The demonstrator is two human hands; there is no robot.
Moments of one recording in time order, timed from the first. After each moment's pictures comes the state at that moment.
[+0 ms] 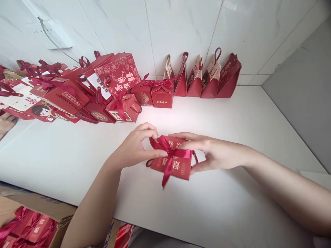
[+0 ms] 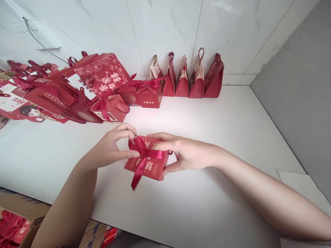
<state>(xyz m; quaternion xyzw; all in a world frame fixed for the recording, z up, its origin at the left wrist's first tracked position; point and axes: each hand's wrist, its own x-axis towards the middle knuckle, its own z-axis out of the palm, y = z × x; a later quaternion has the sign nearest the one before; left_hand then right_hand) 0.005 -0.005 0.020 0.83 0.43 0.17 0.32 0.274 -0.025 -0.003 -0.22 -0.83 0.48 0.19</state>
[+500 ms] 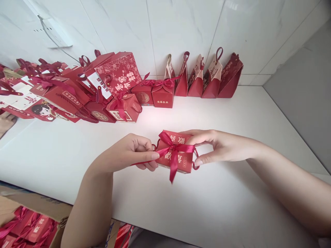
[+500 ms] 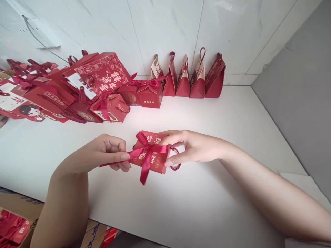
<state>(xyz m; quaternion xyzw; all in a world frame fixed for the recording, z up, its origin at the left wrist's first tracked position) -0.007 -0.017 0.045 0.62 0.48 0.05 0.62 0.282 -0.019 0.011 -0.25 -0.74 0.59 0.18</state>
